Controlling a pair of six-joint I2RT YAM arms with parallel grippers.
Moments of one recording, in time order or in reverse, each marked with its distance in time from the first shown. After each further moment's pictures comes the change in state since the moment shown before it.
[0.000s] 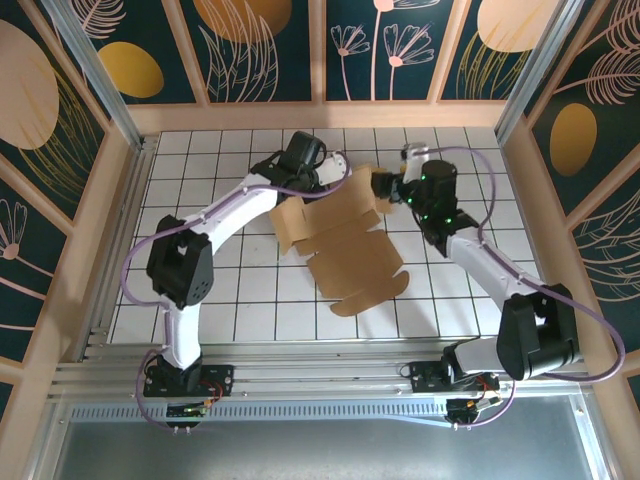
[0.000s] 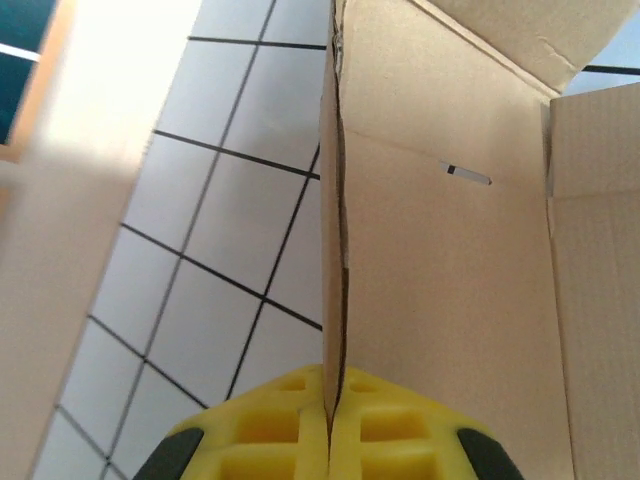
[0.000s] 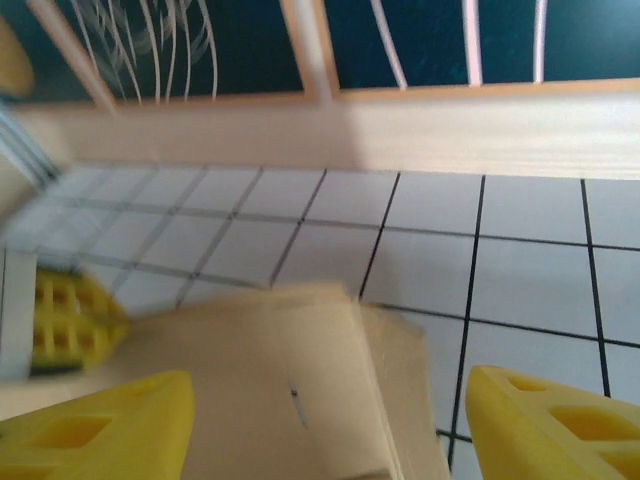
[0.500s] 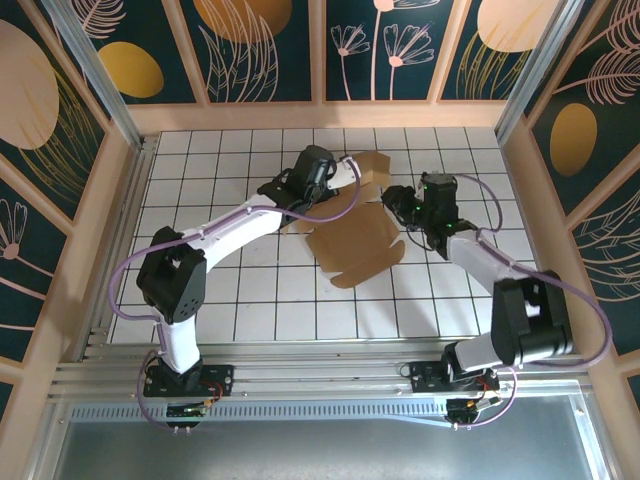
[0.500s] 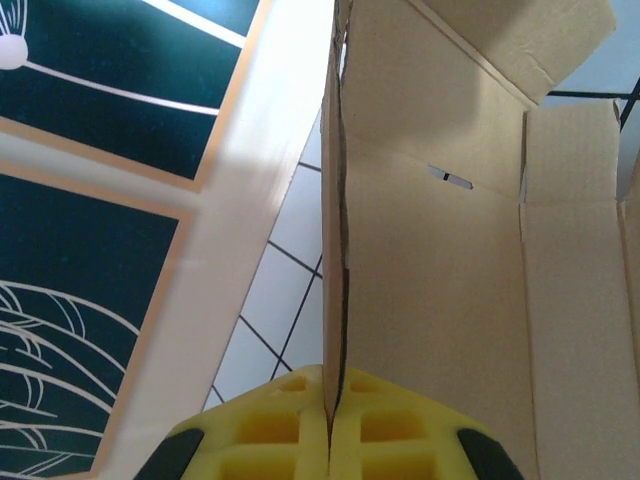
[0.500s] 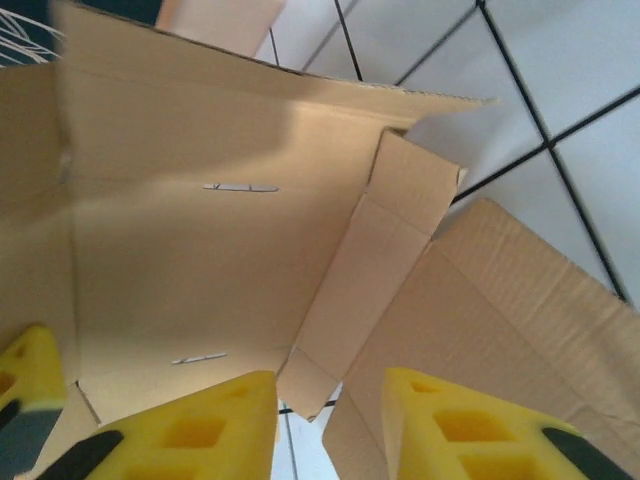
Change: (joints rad) left arm -0.097 -0.078 -0.141 0.269 -0.286 0.067; right arm -0.045 0.119 -0.151 0.039 -0.203 0.770
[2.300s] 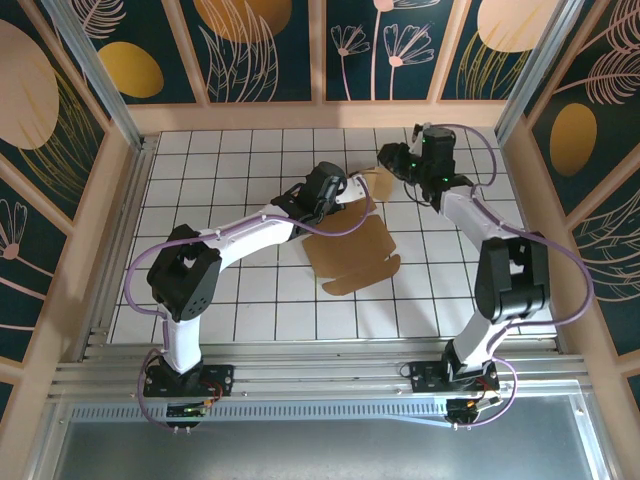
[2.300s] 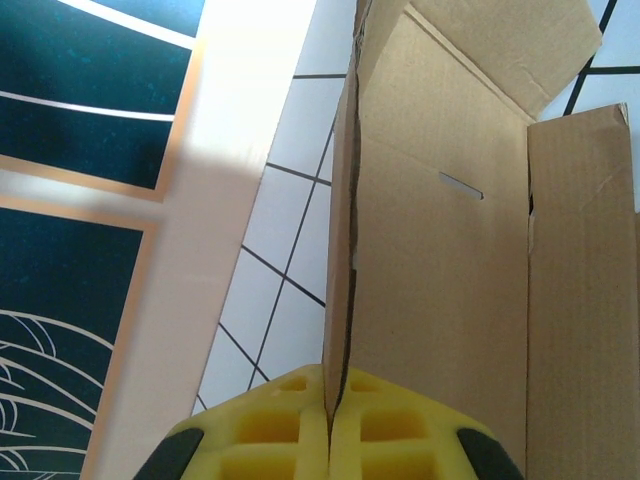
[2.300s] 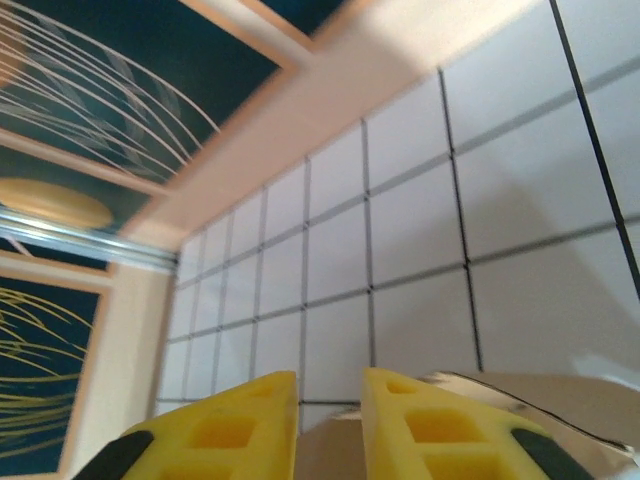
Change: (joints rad) left arm -0.048 0.051 -0.067 0.095 -0.040 0.037; right arm -0.032 0.240 0.428 -0.135 -0.040 -0.242
